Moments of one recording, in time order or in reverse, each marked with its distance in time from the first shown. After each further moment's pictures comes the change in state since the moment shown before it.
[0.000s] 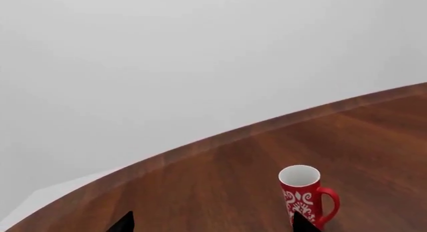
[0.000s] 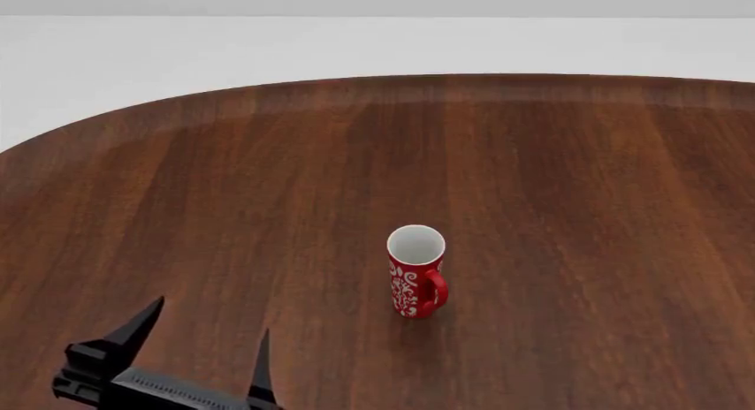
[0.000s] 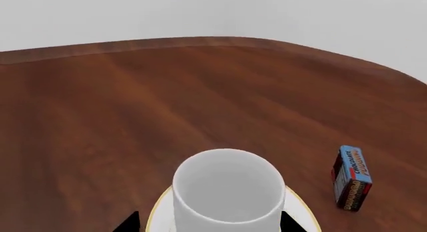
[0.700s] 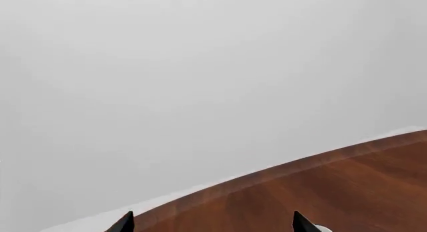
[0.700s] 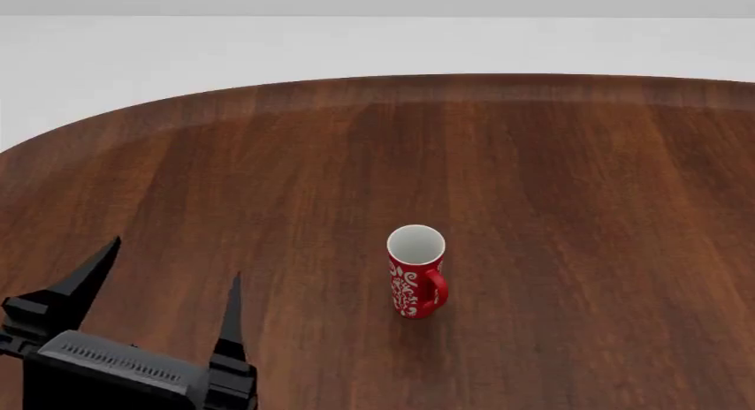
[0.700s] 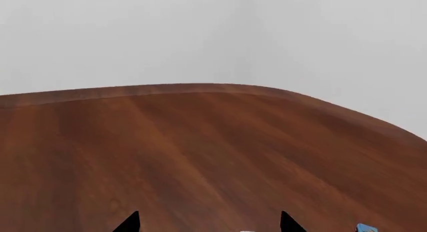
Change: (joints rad) left arm -0.020 -0.080 -0.038 0.310 -0.027 -0.156 -0.030; right arm -0.027 0.160 0.039 -0.331 -0.088 0.189 0.162
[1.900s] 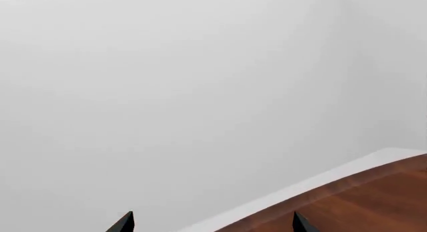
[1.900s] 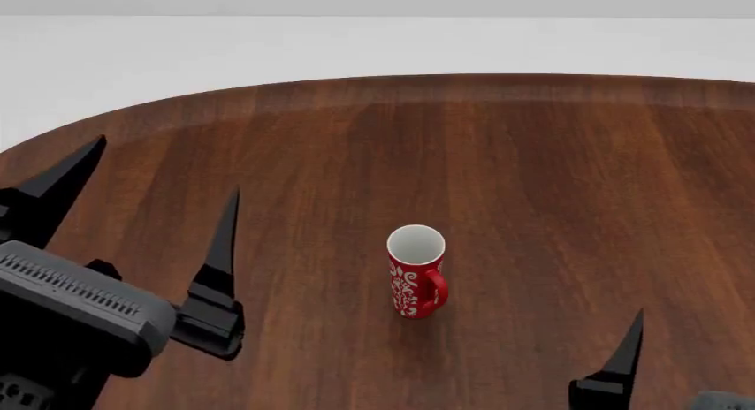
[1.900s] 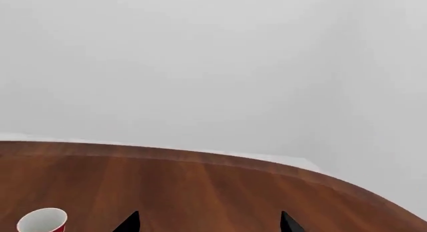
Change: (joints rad) left arm -0.194 -0.067 -0.036 0.220 -0.118 -0.234 0.086; right arm 0.594 0.164 -0.067 -0.278 0.187 0.582 -0.175
